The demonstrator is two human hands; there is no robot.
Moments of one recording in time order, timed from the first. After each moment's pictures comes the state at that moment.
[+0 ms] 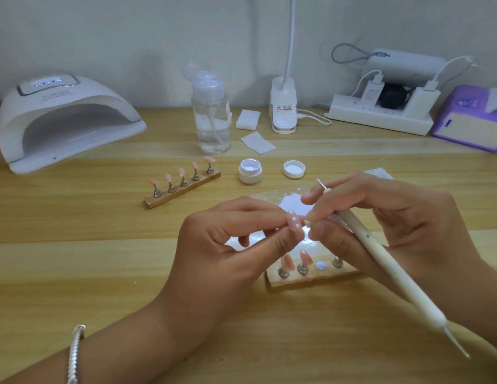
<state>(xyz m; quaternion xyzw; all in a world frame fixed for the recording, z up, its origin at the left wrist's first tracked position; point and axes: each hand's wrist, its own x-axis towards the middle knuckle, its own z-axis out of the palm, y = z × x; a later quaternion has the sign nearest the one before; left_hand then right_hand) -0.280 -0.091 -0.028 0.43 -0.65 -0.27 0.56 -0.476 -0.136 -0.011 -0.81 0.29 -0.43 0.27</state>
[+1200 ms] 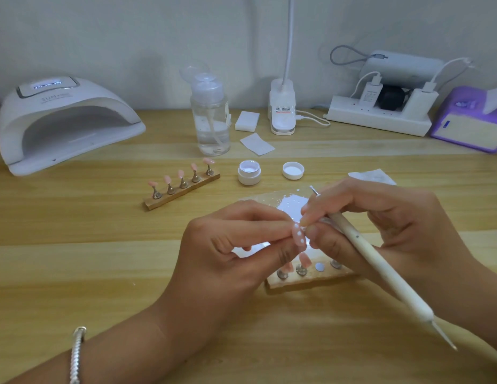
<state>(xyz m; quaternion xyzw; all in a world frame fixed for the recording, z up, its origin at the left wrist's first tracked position) -0.279 -0.090 -0.030 0.43 -0.69 -0.24 0.53 -0.472 -0.135 -0.004 -0.83 0.25 -0.41 0.27</state>
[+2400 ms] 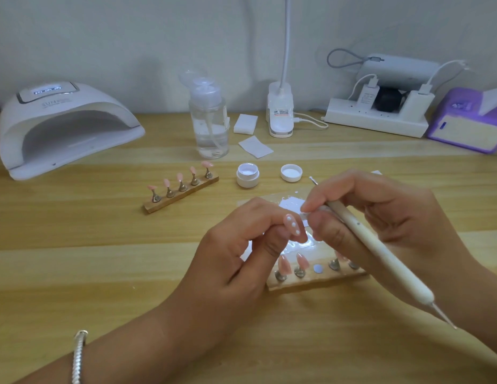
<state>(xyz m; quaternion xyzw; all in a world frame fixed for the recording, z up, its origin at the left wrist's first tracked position) -0.284 -0.090 -0.028 0.39 -0.71 -0.28 0.51 -0.468 -0.133 0.002 -0.81 0.26 -0.44 0.31</state>
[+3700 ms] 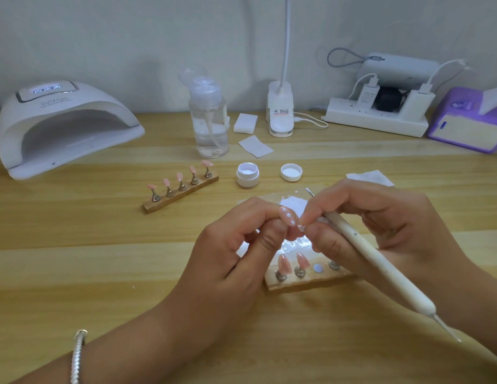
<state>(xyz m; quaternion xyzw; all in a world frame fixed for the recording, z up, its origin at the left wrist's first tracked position) -0.285 -0.091 -0.028 0.40 -0.70 -0.28 0.52 -0.470 -0.134 -0.005 -0.82 0.25 -0.42 0.31</state>
